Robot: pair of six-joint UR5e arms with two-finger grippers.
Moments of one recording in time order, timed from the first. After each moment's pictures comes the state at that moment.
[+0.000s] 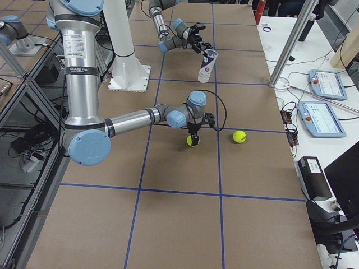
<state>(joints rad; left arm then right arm) -0.43 -2.28 -1.36 -3.07 -1.18 -0.67 0.87 -1.54 1.74 -1.27 2.12 0.62</state>
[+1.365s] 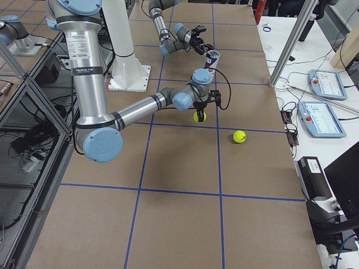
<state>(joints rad) -0.42 -2.28 -1.27 -3.18 -1.08 -0.64 0.92 -1.43 1.85 -1.29 2.20 0.78</state>
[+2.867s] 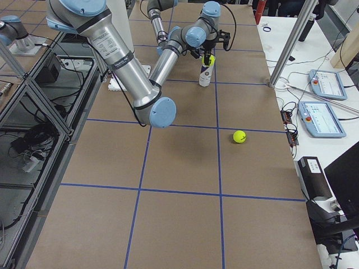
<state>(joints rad) -0.38 -2.27 -1.25 -3.19 -1.07 -0.61 0.84 -0.84 1.87 -1.74 2.21 1.22</state>
